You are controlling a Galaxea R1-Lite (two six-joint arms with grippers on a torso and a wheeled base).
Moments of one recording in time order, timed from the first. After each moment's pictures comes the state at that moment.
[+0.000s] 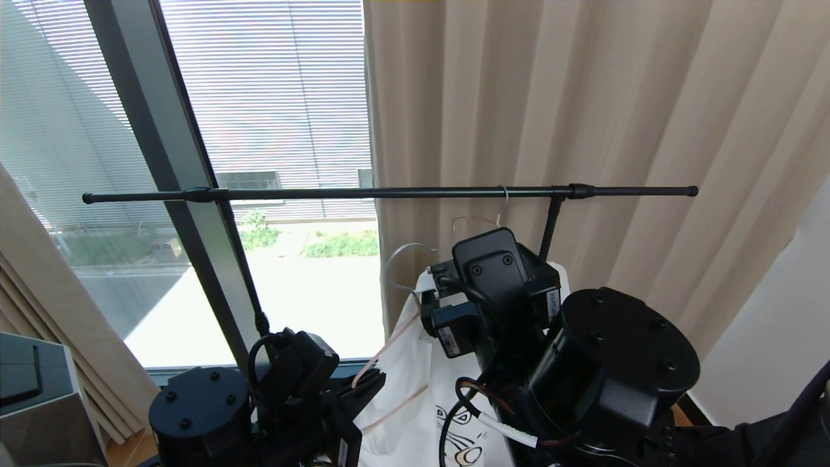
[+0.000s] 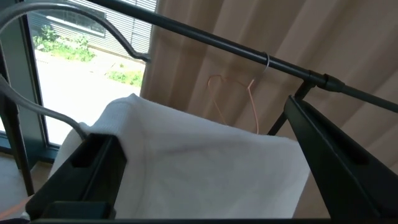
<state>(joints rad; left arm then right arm) -0.71 1.93 -0.14 -1.57 -0.04 0.06 1.05 1.93 -0.79 -1.23 -0.94 -0.35</state>
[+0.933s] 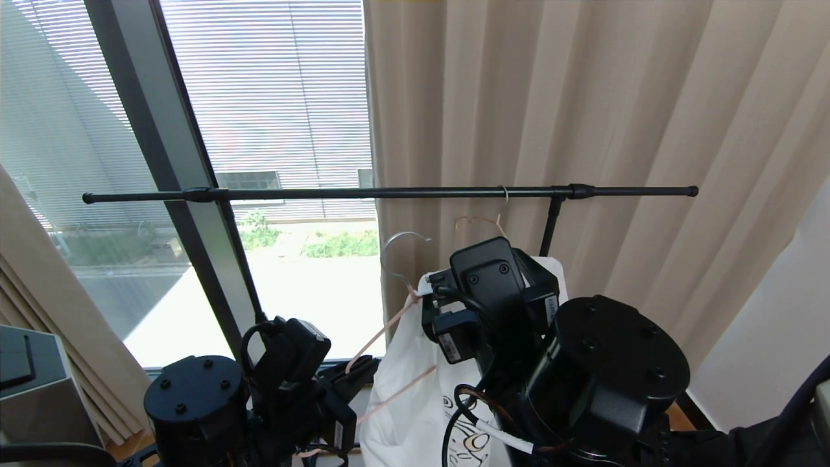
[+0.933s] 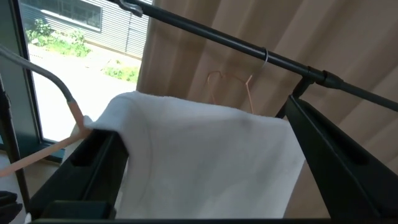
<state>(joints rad) -0.67 1.93 -0.16 -1.57 -0.02 0.05 1.06 1.94 -0.77 -1.23 -0.94 -0.35</state>
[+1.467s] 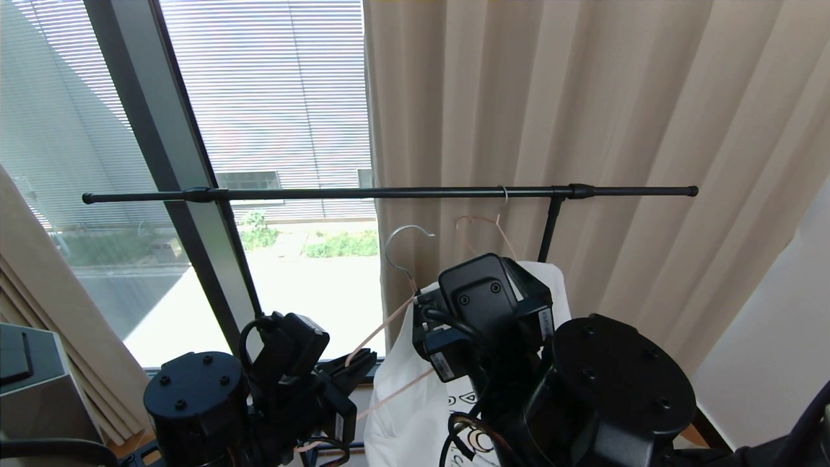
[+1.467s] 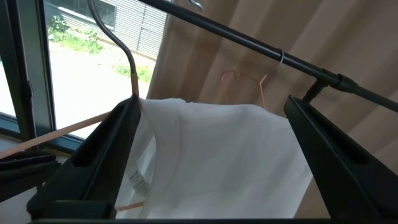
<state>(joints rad) -0.66 1.93 -0.18 -1.57 -0.01 0.05 1.10 1.94 -0.75 -1.23 -0.93 -0.35</state>
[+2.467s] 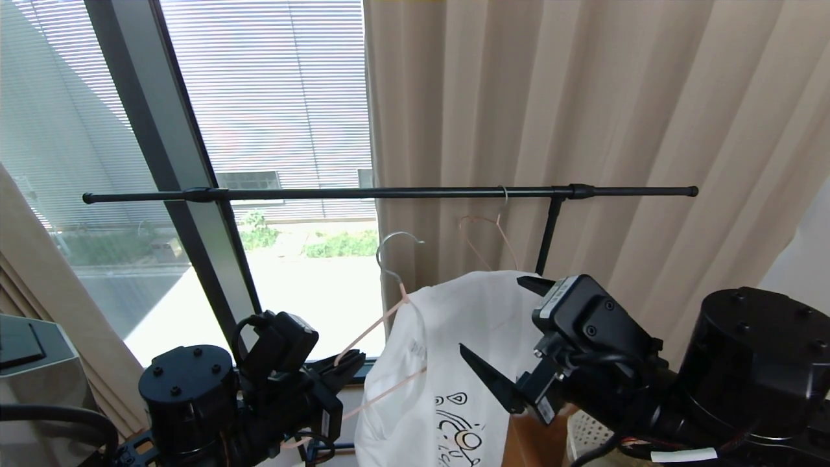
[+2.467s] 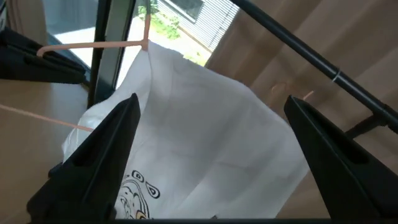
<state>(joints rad) -0.58 1.94 -0.16 -1.57 -0.10 0.08 0.86 1.61 -0.49 -0.93 -0.25 -0.35</state>
